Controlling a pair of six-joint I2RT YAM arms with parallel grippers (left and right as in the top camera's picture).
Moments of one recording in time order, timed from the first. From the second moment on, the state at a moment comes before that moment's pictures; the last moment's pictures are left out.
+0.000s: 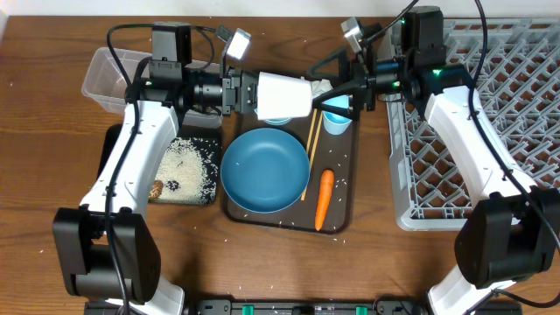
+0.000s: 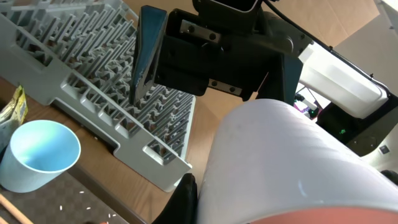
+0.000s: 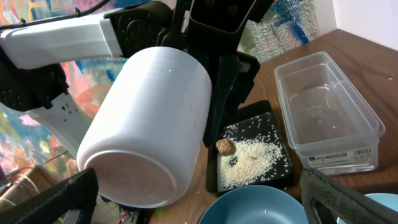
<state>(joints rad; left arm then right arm) -0.09 1.73 1.40 -0.44 1.45 -0.04 0.19 1.83 1.54 -0.42 -1.47 -0.19</state>
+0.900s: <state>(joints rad) -0.07 1.73 1.36 -0.44 1.29 -0.05 0.16 1.84 1.54 -0.42 -1.51 -0.20</state>
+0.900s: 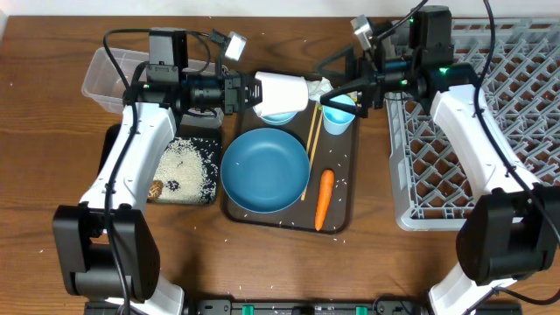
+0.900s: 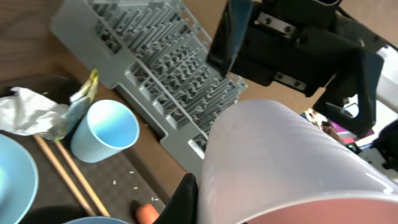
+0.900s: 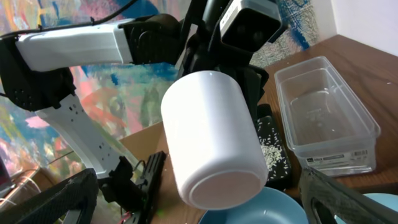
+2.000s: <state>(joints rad) -0.08 1.73 1.36 -0.44 1.36 -0.05 0.31 1.84 1.54 -0.42 -1.38 -0.22</state>
